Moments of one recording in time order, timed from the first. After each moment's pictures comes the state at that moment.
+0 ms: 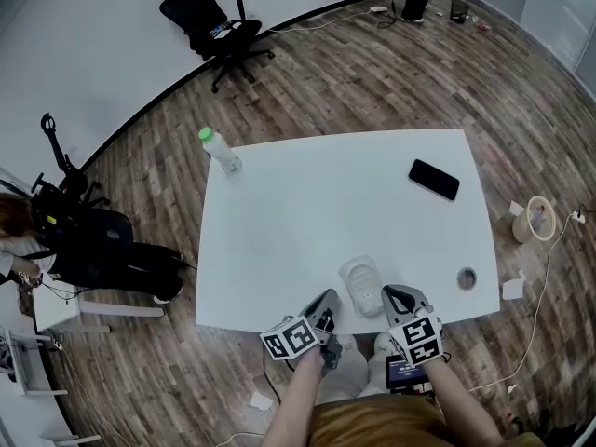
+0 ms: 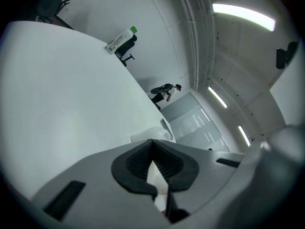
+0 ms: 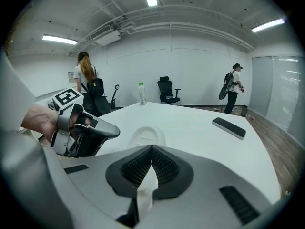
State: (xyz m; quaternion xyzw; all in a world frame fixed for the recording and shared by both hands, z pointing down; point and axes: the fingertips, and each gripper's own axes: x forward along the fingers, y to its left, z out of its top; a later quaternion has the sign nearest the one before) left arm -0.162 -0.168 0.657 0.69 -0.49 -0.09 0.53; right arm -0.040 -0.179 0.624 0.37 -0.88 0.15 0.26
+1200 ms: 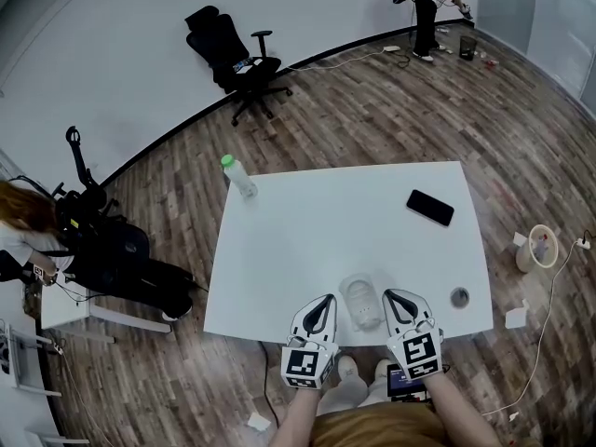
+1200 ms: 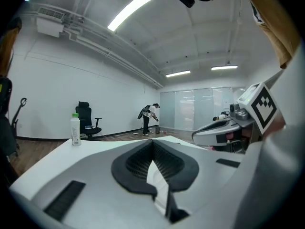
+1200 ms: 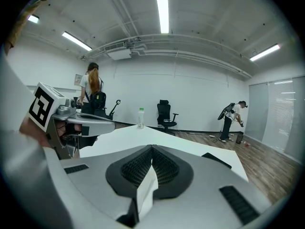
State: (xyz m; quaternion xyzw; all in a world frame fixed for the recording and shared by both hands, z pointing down) left arm -0.140 -0.164 0.517 0.81 -0.58 0.07 0.07; right arm -0.028 -0.180 0.529 0.40 -0.90 0.04 0.17
